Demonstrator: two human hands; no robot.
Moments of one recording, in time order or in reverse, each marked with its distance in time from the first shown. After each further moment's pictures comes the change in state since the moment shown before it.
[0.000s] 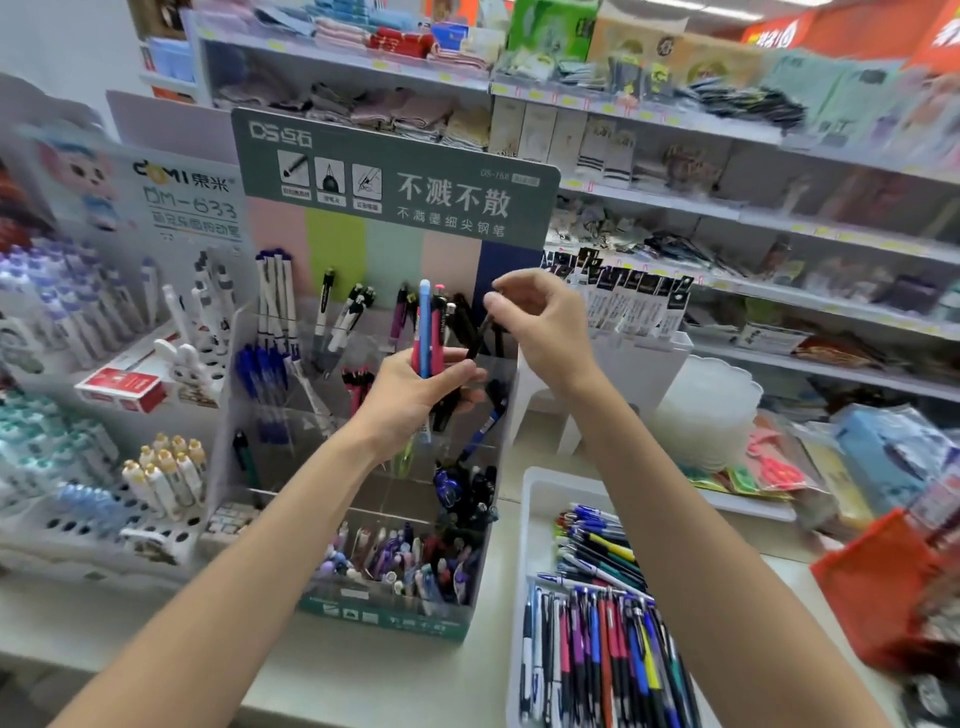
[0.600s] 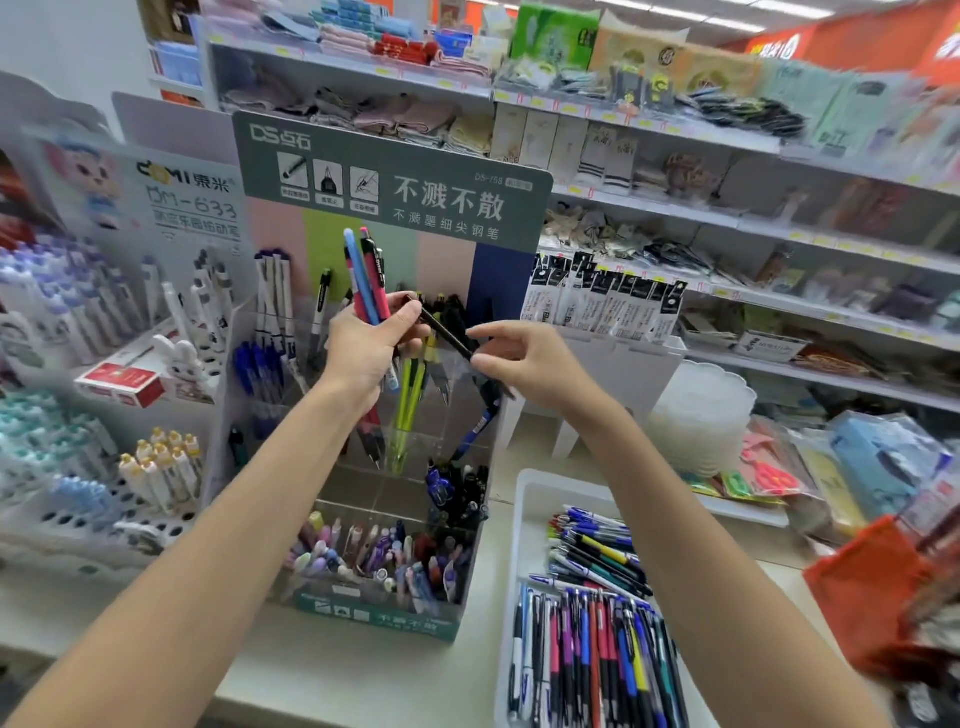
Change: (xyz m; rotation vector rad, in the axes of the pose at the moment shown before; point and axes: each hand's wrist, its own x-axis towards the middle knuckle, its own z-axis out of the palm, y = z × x) left_hand 0.031 0.023 -0.016 -0.059 0.345 0.159; right_hand -0.017 0.014 -0.019 -0.218 -0.419 0.112
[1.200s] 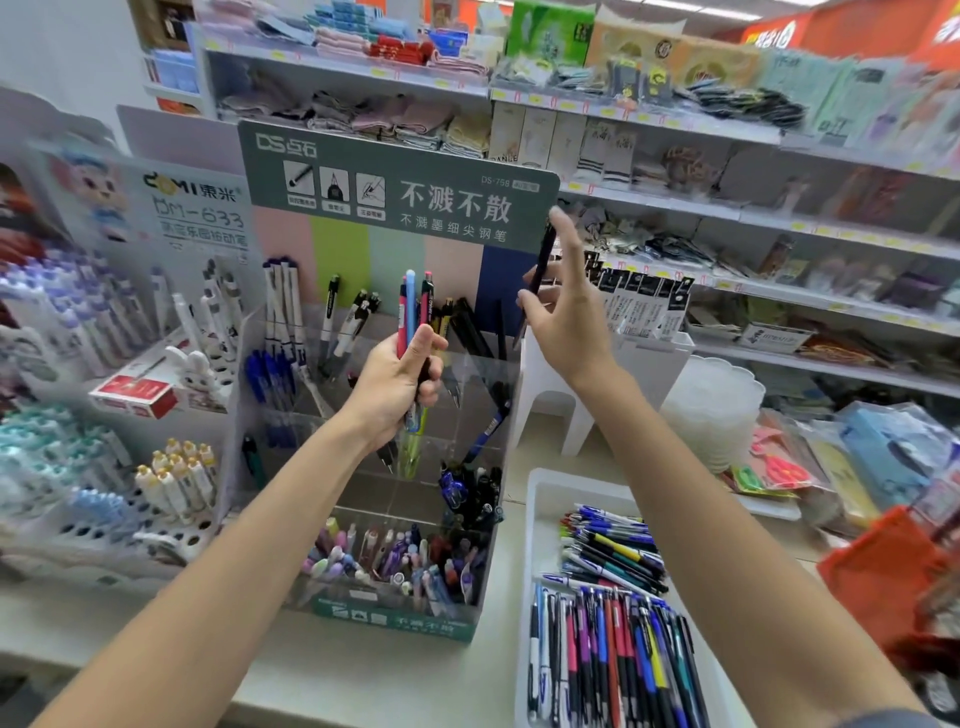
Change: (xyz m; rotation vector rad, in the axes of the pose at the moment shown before) left_hand -0.016 -0.017 -0.009 -0.021 -0.364 -0.118; right_hand 0.031 0.002 -0.013 -0.262 0.528 -0.279
